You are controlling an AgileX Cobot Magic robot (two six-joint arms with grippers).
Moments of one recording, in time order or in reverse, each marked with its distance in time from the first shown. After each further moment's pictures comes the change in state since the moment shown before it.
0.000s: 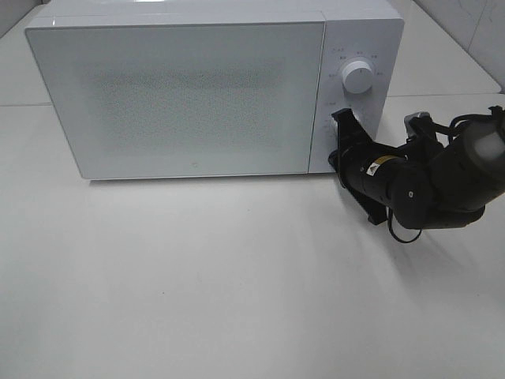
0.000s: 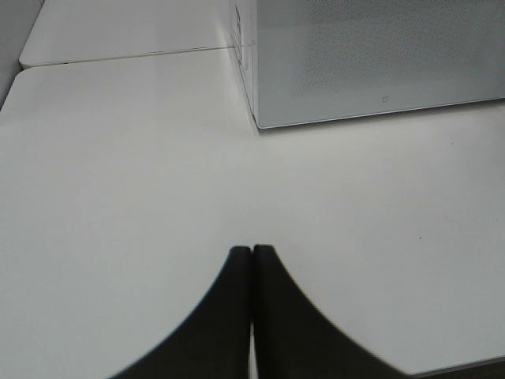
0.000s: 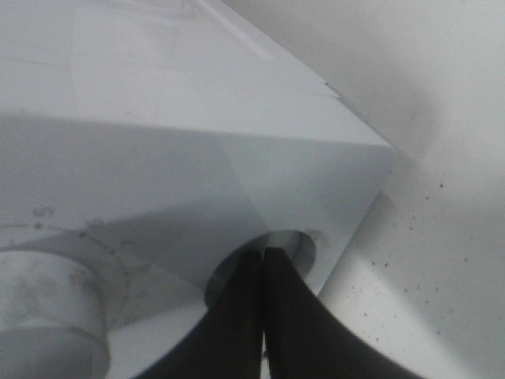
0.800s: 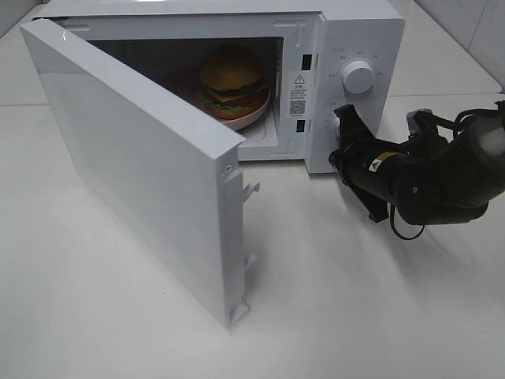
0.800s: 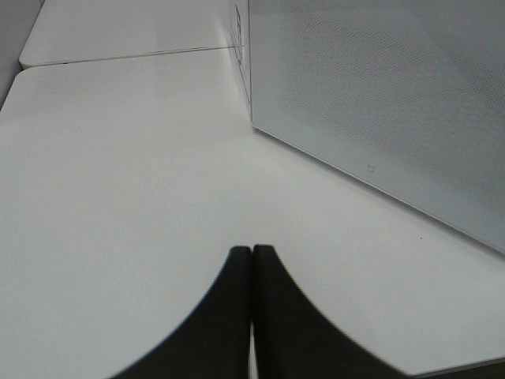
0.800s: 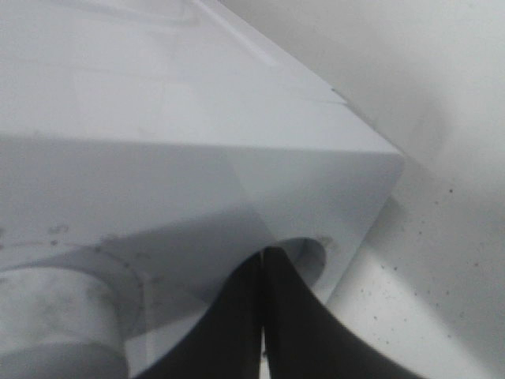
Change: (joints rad) left arm 0.000 0.000 0.000 0.000 0.000 0.000; right arm -0.010 -0.019 0.009 -0.021 0.015 0.021
